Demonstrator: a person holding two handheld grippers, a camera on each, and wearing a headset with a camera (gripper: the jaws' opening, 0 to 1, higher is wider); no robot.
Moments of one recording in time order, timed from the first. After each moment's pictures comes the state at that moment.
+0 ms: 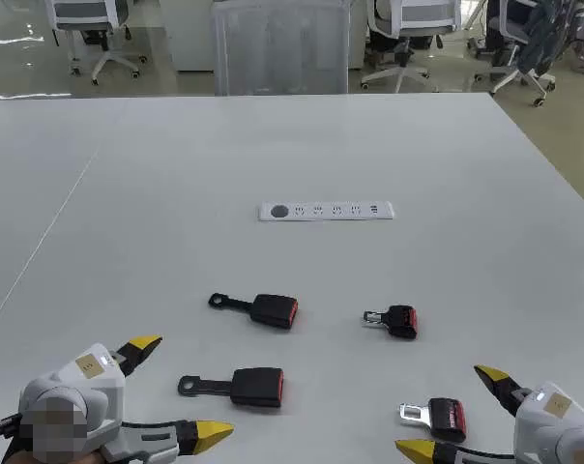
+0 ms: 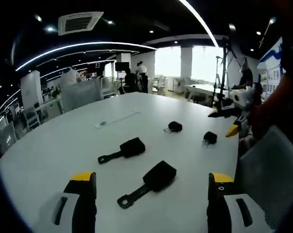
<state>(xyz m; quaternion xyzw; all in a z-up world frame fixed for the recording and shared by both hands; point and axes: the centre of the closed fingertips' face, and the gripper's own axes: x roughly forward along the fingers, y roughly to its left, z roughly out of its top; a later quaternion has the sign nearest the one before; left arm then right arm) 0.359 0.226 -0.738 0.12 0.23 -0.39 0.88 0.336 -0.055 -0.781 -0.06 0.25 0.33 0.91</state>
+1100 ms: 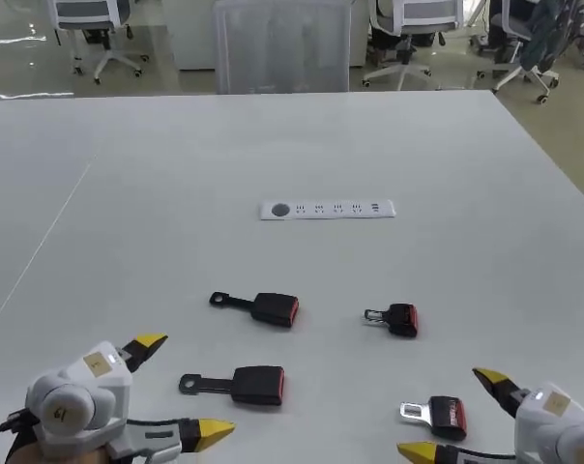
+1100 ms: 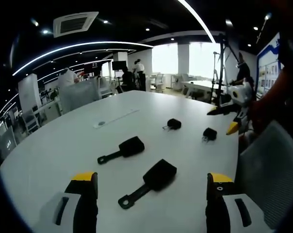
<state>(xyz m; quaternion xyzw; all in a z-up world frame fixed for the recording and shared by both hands) 0.356 0.227 -0.738 0.11 0.23 -0.39 0.88 0.332 -0.054 -0.783 -0.06 0.25 0.33 0.91</state>
